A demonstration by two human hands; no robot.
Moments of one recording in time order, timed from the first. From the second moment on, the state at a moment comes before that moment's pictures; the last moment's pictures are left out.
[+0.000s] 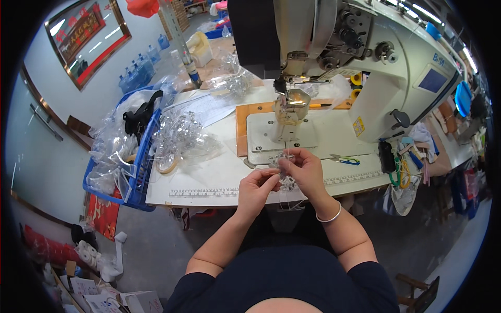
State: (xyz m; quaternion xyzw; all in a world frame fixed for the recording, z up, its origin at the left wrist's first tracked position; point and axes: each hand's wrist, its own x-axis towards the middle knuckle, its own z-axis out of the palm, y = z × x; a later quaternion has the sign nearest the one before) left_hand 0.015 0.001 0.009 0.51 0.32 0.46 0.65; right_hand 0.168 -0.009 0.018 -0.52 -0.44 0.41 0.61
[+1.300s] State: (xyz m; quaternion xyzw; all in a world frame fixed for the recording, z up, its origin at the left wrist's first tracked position) left_hand 0.011 0.007 -0.003 0.58 0.42 0.44 0.55; right_hand 0.160 -0.010 0.003 -0.42 -0.32 0.54 0.65
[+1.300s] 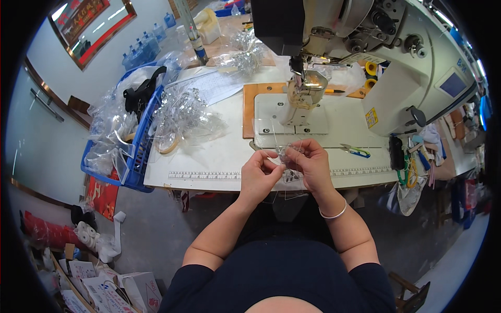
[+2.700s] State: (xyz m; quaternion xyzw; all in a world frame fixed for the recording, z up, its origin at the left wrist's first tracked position) left_hand 0.003 0.009 -0.034 0.34 0.17 0.47 0.80; right_hand 0.164 -0.018 0.003 -0.53 -0.48 0.44 0.53
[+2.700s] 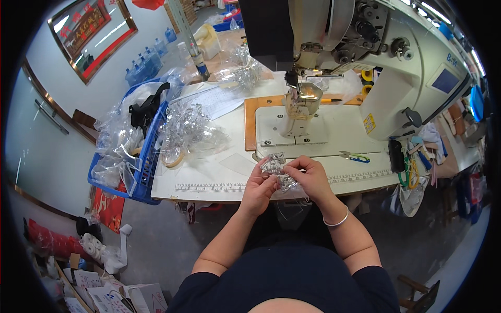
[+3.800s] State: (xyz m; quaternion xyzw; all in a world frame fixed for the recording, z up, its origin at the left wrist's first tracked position) left_hand 0.010 -0.008 -0.031 0.35 0.20 0.55 0.73; right_hand 0.150 -0.034 0.023 -0.57 -0.55 0.33 0.52
